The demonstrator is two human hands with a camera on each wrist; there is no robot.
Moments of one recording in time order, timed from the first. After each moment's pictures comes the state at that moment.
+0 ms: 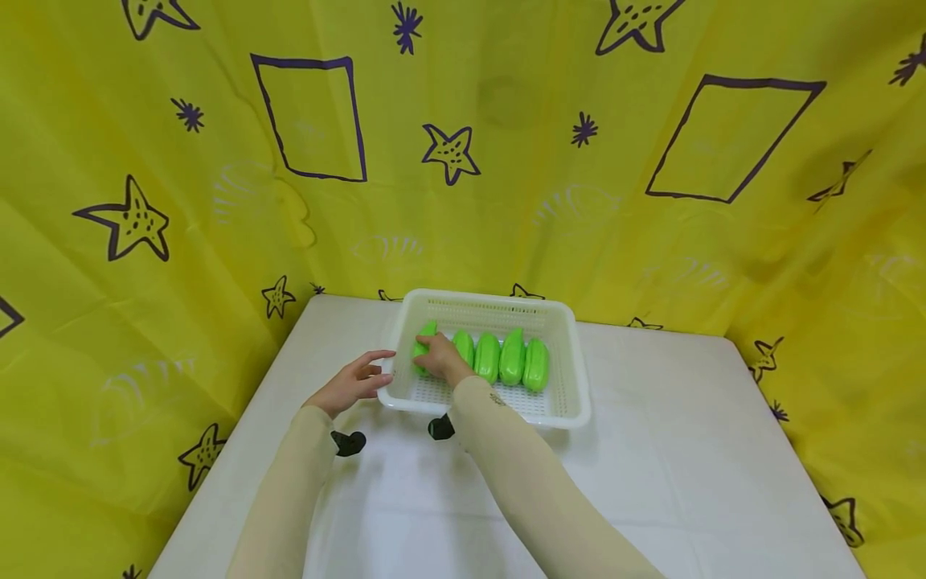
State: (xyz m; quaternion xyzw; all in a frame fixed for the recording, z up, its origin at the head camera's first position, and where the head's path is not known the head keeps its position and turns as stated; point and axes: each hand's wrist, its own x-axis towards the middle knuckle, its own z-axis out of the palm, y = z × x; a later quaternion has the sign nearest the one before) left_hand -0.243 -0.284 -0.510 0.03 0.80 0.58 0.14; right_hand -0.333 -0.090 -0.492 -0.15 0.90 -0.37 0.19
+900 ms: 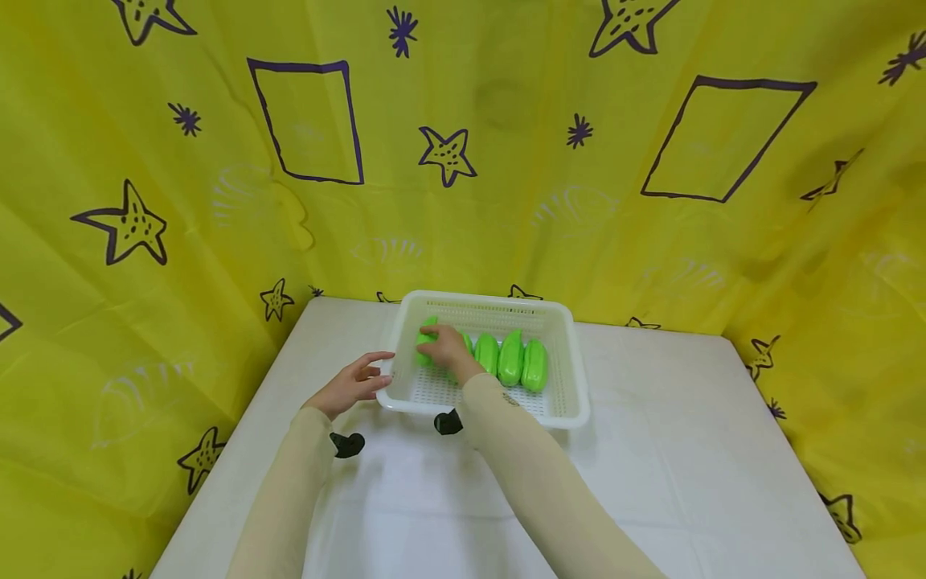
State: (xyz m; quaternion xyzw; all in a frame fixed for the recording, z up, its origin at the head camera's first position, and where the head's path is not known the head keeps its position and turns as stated) left_hand -0.242 -0.283 -0.506 0.02 0.81 0.57 0.15; right_hand -0.338 -0.076 -0.477 -0.13 0.88 -0.44 0.14
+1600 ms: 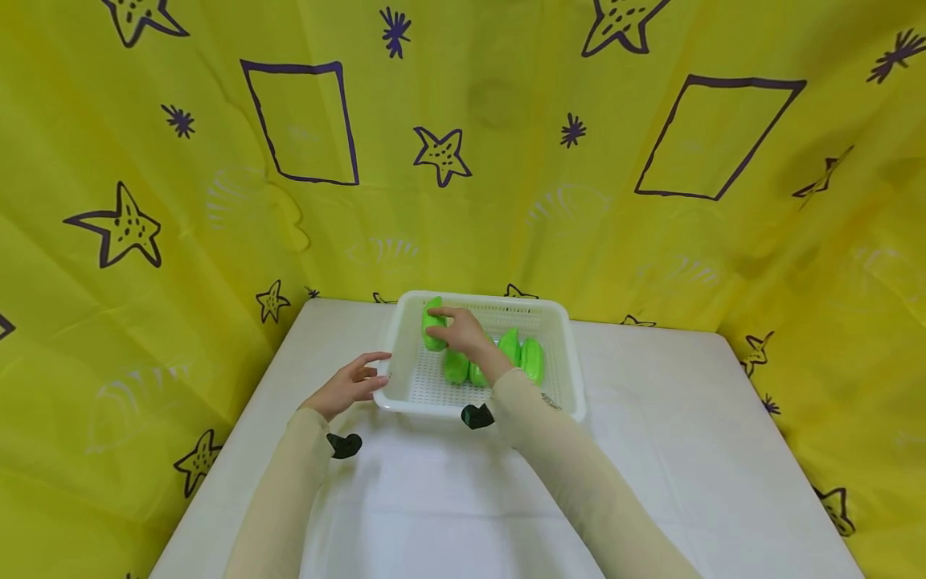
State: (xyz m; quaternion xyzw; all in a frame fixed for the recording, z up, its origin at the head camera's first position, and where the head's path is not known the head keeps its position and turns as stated) left_hand -0.245 -0.286 -0.509 0.02 0.81 0.57 0.16; right_hand -0.343 -0.041 -0.444 -0.17 0.83 -0.51 0.15
